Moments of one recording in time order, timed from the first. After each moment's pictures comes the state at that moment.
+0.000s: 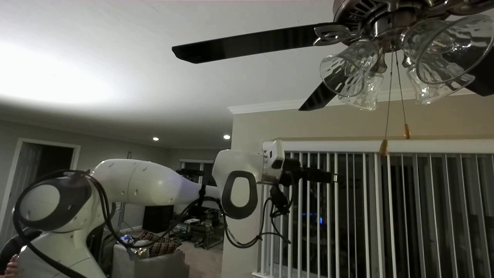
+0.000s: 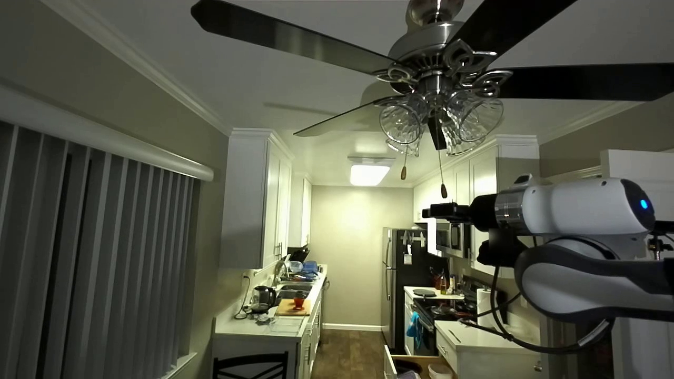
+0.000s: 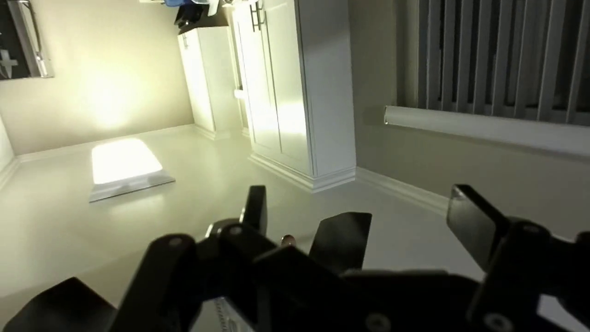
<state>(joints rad) -0.34 -0.84 0.35 -2.49 0.05 3.20 0.33</state>
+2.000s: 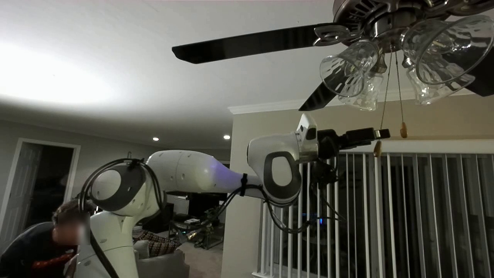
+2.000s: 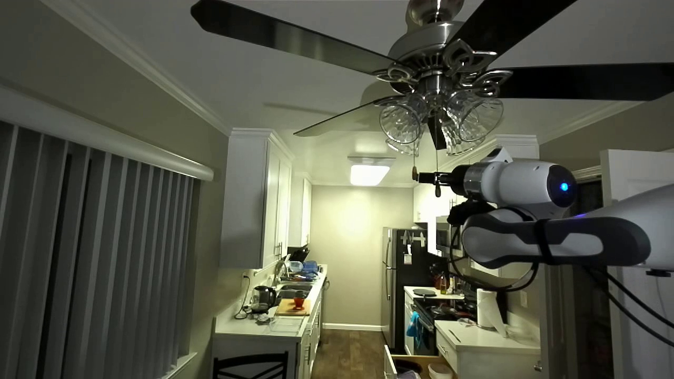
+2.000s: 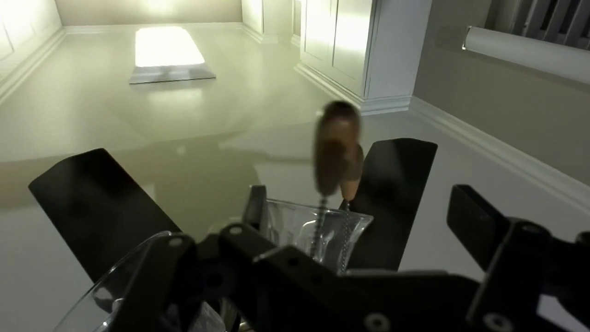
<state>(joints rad) -0.83 -0.60 0.58 -2.14 0.03 3.37 0.27</state>
